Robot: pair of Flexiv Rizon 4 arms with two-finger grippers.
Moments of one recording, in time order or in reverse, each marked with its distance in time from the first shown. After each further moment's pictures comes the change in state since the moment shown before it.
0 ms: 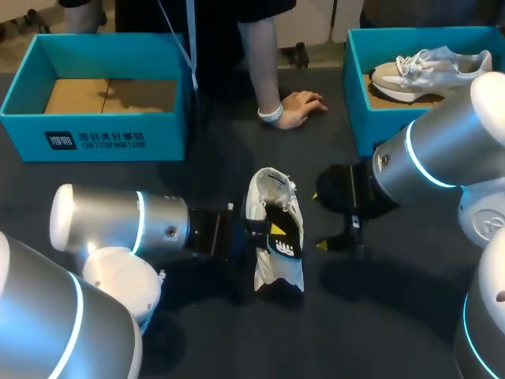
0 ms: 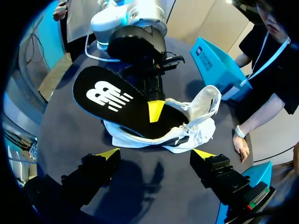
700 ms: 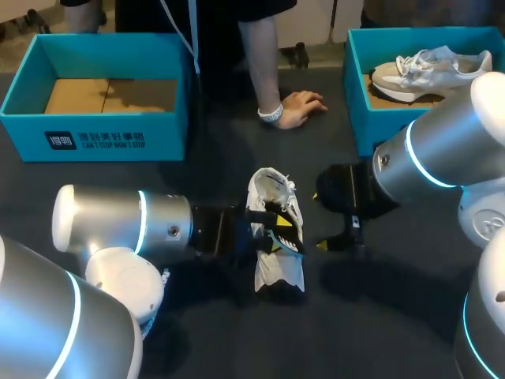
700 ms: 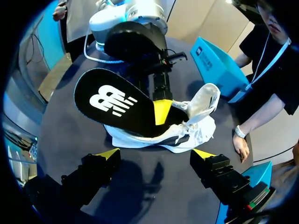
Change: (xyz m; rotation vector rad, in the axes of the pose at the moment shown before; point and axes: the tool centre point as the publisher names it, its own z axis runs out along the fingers) left arm -0.008 -0.018 0.000 0.029 -0.018 0.031; right arm 0.000 0.000 0.000 0.000 0.000 0.000
